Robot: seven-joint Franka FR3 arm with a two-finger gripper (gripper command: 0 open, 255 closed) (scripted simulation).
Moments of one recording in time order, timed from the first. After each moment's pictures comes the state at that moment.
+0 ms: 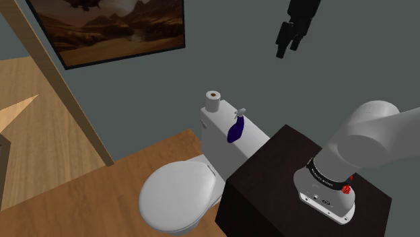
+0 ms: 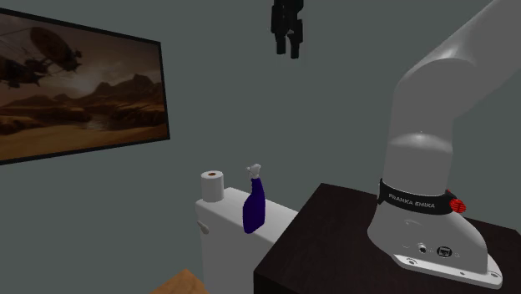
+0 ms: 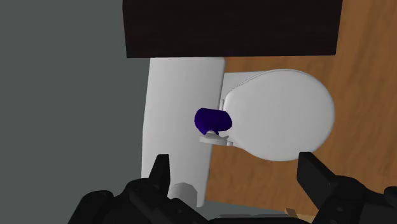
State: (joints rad) arm 0.00 -0.76 -0.04 -2.33 -0.07 1.56 -0.03
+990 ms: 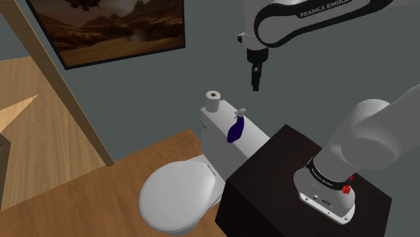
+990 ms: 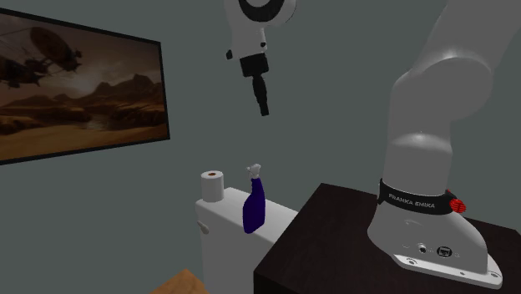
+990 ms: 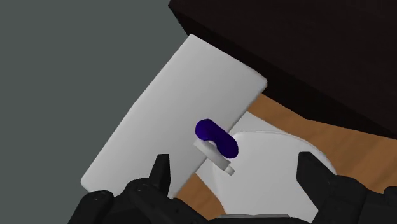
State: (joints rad) arm 0.11 -0.40 -0.04 -2.45 -0.25 1.89 -0.37
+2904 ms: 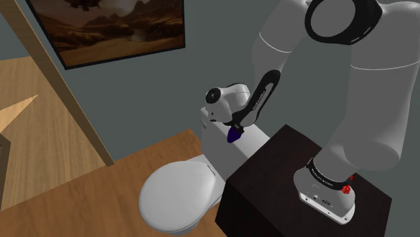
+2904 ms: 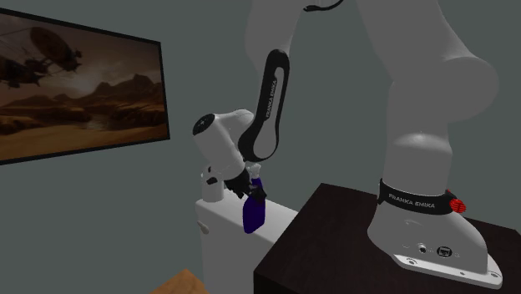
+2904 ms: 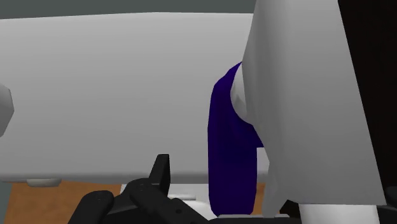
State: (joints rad) arm 0.19 0.44 -0.05 -2.39 -0.90 2.45 -0.48
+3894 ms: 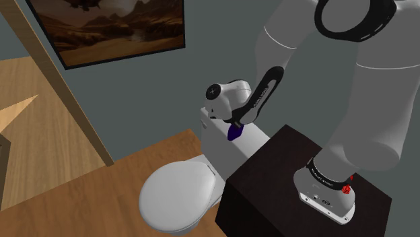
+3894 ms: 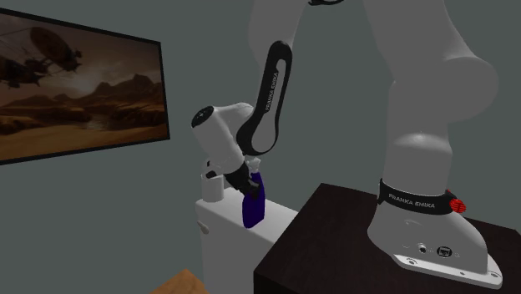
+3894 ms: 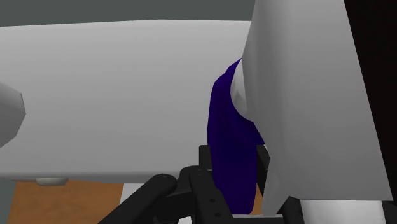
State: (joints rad) arm 0.19 0.39 -0.04 -2.41 -0.87 2.42 -0.51
